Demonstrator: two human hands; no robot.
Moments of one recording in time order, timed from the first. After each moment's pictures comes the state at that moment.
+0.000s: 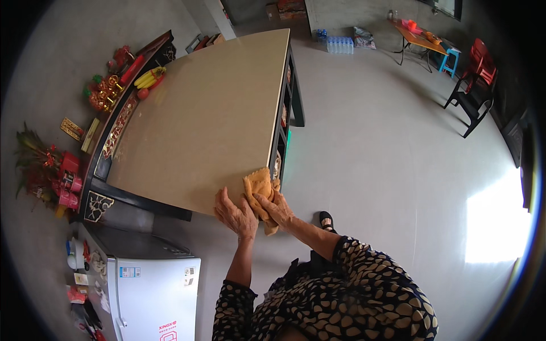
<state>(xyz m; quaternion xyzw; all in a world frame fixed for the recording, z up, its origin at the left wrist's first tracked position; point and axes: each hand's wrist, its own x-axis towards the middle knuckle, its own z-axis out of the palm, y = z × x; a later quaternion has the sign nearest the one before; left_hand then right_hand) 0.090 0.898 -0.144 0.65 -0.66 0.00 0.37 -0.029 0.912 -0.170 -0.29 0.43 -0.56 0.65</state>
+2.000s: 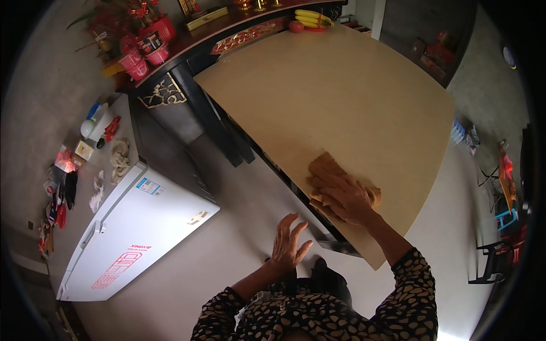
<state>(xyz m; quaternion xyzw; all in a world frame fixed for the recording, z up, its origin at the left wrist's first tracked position) 0.301 0.926 -0.139 0.56 -0.71 -0.10 0.42 0.122 0.766 -0.088 -0.92 0.32 -0.22 0.11</state>
